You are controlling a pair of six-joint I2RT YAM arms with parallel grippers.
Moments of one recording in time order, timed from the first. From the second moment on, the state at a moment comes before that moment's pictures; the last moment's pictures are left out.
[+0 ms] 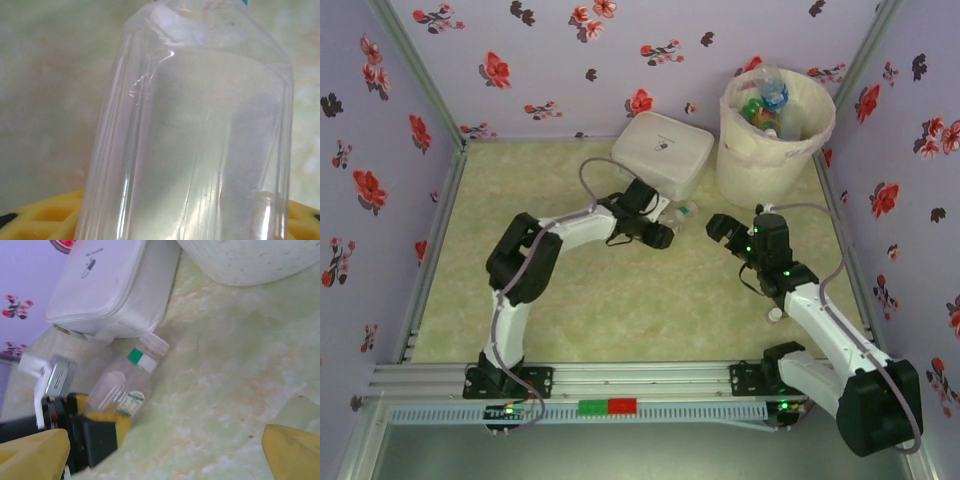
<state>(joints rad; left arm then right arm) -0.74 2.04 1.42 -0.31 0.24 -0.20 0.29 0.98 0.57 -0.13 -0.09 0.78</state>
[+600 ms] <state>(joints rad) -0.77 1.84 0.99 0.47 0.43 -0.70 0.36 1.13 0.57 0.23 -0.28 0.96</state>
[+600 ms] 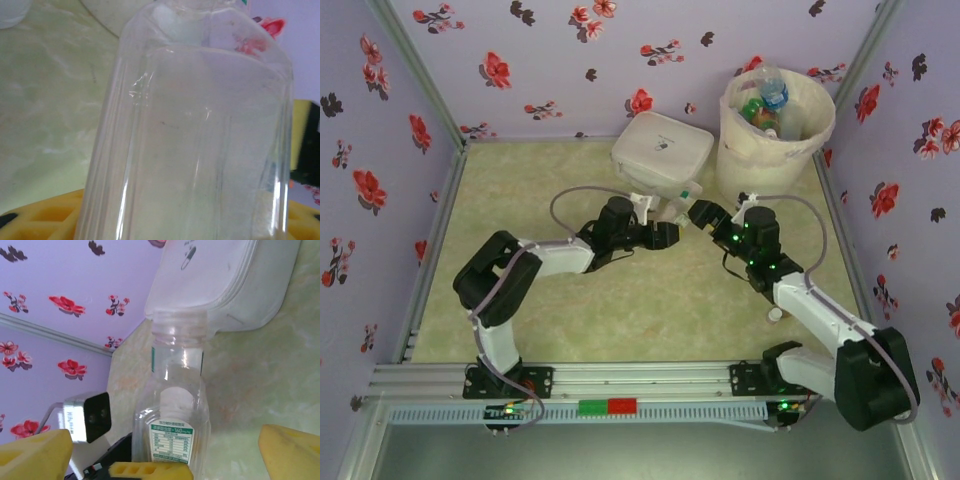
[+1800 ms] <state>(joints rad) -0.84 1.67 0.96 0.35 0.36 -0.62 0.35 1.09 0.61 0.09 -0.22 0.83</state>
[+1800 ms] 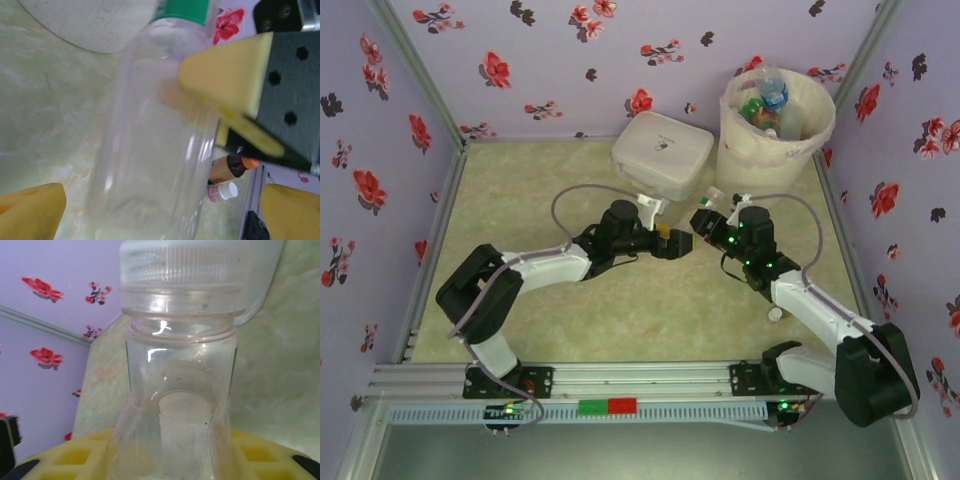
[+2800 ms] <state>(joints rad) -0.62 1.30 0.80 -0.14 -0.18 -0.62 0.07 1.43 1.61 -0.27 0.10 0.36</state>
